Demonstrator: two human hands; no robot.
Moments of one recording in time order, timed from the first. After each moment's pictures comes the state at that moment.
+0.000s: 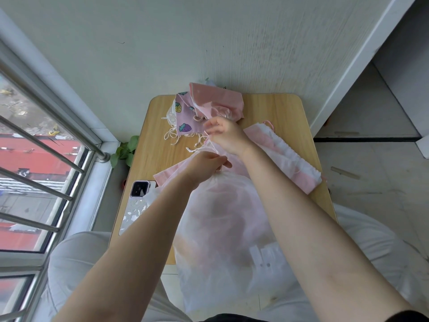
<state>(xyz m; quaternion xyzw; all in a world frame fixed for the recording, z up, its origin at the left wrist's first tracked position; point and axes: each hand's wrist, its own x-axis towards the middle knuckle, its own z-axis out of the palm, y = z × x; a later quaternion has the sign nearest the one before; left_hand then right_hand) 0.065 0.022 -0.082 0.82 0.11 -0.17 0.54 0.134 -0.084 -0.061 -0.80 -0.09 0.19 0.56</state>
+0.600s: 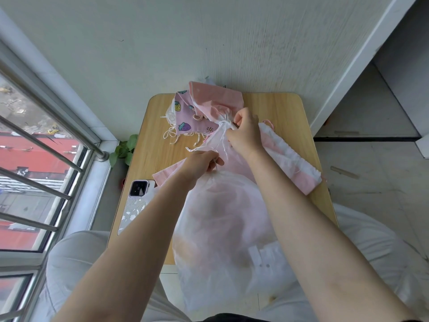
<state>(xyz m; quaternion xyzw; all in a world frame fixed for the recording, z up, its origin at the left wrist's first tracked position) 0.069 0.031 -0.089 0.75 0.18 -0.16 0.61 0.136 -0.102 -0.071 -0.88 0.00 -0.02 0.48</state>
